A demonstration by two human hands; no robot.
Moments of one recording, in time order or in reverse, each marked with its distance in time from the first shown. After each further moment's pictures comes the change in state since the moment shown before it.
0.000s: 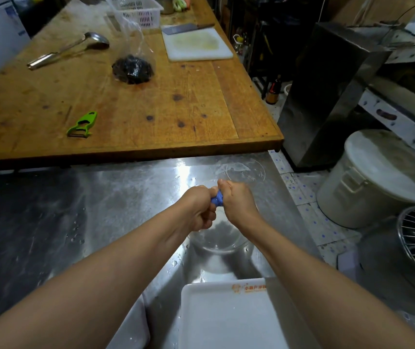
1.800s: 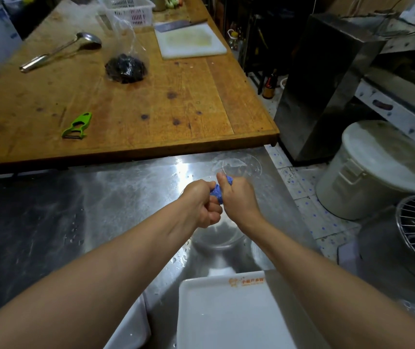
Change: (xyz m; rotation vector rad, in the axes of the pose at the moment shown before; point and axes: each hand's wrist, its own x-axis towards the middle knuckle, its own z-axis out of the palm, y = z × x) left_hand -0.009 0.007 0.012 -0.269 -0.019 -0.169; right_hand -0.007 -0.003 -0.009 0.058 0.067 0.002
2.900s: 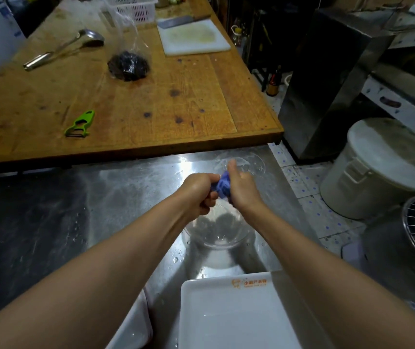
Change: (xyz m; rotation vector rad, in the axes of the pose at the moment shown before) left_hand 0.002 0.009 -0.007 0.364 -0.003 0.280; right_hand 0.014 -0.001 -0.002 0.222 -0.097 0.259
